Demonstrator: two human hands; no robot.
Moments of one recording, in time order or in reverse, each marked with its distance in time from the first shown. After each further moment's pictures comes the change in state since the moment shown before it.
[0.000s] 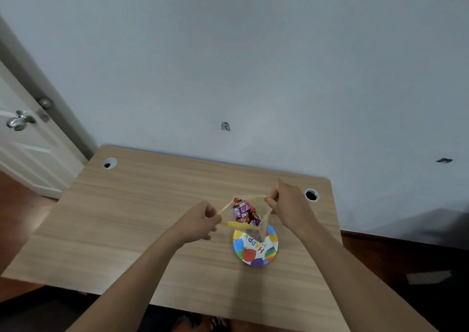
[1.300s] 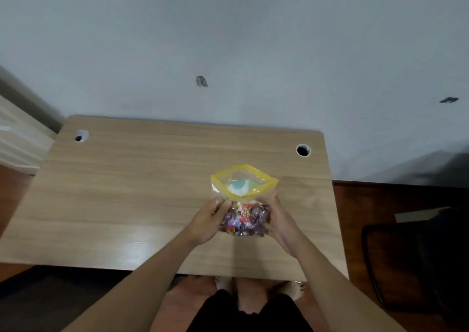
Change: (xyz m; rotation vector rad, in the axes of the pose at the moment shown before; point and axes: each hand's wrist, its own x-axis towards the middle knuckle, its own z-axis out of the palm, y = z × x) left_hand 0.027 -0.058 0.108 -0.188 -0.186 0.183; right_hand -0.084 0.095 0.104 1.157 -0.346 0.609
